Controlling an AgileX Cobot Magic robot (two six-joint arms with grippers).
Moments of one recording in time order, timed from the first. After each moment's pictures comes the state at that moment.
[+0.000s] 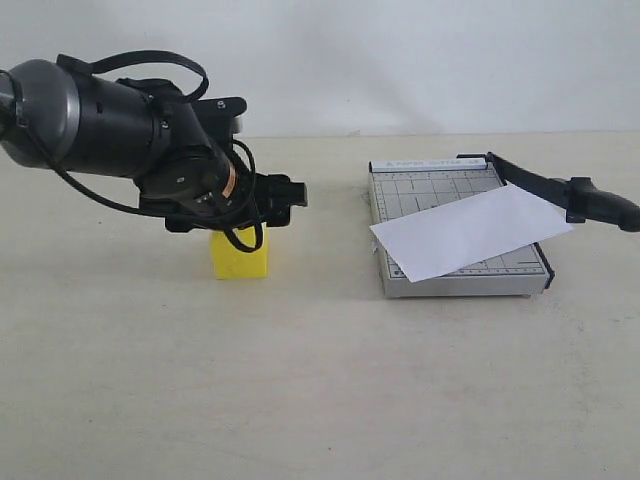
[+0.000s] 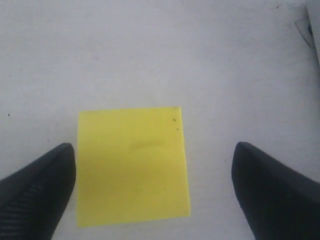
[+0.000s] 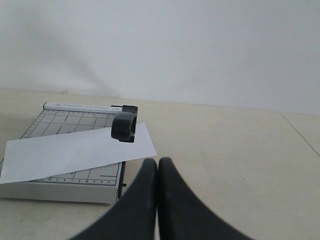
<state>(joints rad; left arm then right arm) -0.59 1.99 -1.27 0.67 0.43 -1.13 0.06 0.30 0.00 0.41 -0.12 -0.49</state>
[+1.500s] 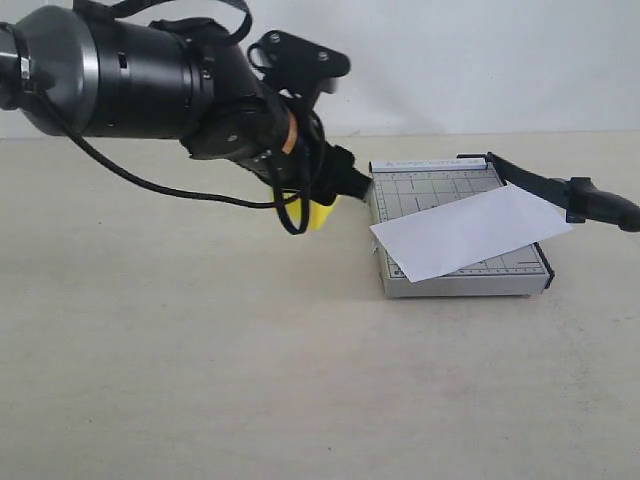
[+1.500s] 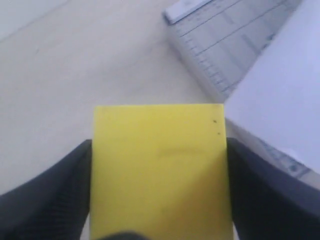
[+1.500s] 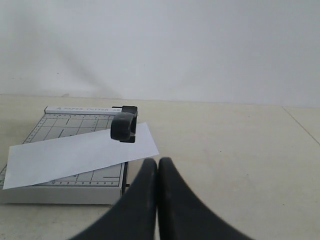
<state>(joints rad) -0.74 1.94 -1.41 0.63 0.47 -0.62 0.06 0.30 0.00 0.46 -0.12 -0.49</state>
